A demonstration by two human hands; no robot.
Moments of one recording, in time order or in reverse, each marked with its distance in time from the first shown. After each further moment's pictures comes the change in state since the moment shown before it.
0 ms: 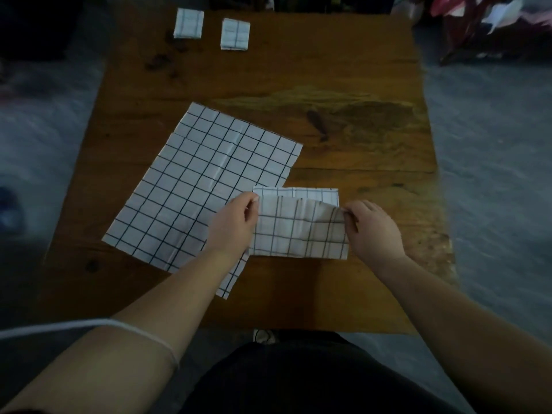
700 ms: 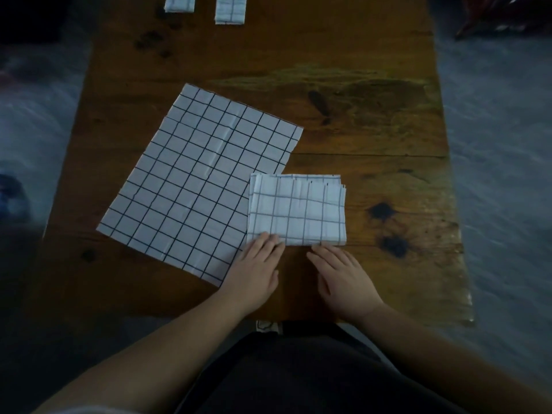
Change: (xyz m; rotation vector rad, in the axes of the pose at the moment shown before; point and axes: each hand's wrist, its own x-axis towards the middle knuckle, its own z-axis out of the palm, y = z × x) left_hand -0.089 -0.022 0.070 0.528 -0.494 0.226; right_hand -0.092 0.001 0.075 -0.100 -0.332 -0.258
